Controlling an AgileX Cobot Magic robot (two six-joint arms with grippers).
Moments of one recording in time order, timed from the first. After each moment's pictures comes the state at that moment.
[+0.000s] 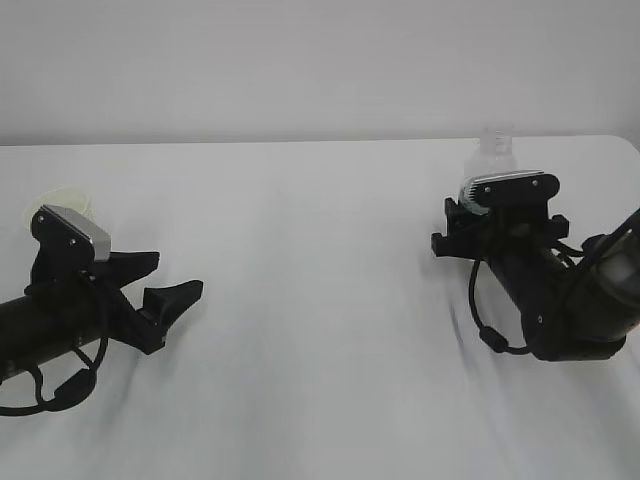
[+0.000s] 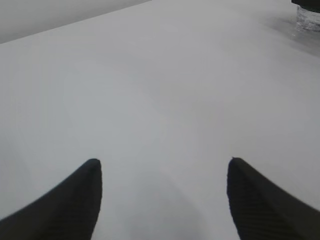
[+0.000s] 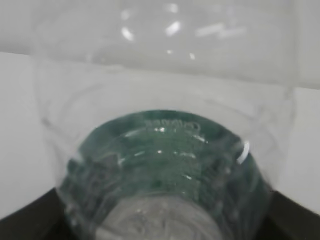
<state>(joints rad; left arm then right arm) -0.19 2.05 -0.52 0.47 -1.15 -0.05 0.25 2.27 -0.89 0.26 -1.13 -0.20</state>
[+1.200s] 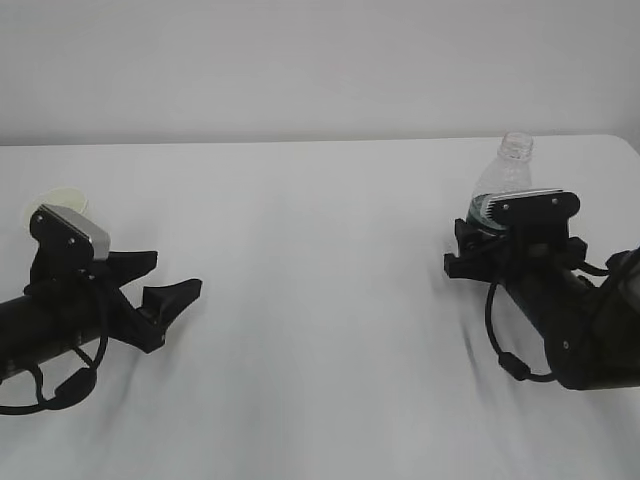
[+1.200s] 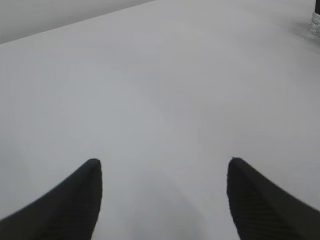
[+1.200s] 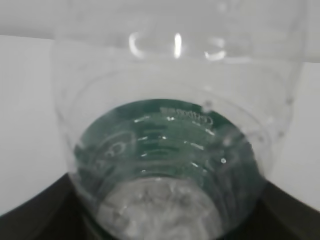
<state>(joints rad) -0.19 2.05 -0.52 0.46 -1.15 -0.05 0.25 2.23 -0.76 0.24 -1.14 -0.15</state>
